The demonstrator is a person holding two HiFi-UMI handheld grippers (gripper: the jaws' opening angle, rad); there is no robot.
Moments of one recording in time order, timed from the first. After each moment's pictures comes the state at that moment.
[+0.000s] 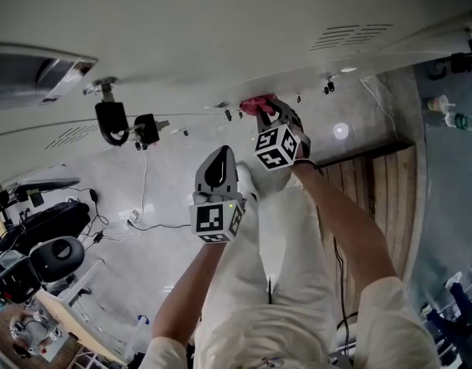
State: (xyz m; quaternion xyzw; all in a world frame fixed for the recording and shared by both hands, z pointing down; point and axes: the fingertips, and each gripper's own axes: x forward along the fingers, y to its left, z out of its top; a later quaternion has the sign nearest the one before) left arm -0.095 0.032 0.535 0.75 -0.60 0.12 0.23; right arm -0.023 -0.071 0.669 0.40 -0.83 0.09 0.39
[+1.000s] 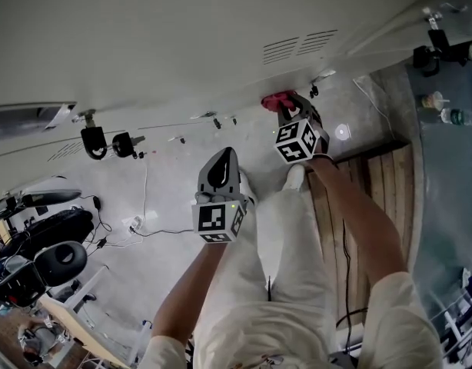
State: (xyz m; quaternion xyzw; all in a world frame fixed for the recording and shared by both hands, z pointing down) left arm -0.052 0.017 0.520 0.77 -0.58 0.13 0.22; right arm 0.077 -0.106 0.655 0.43 -0.80 0.07 0.41
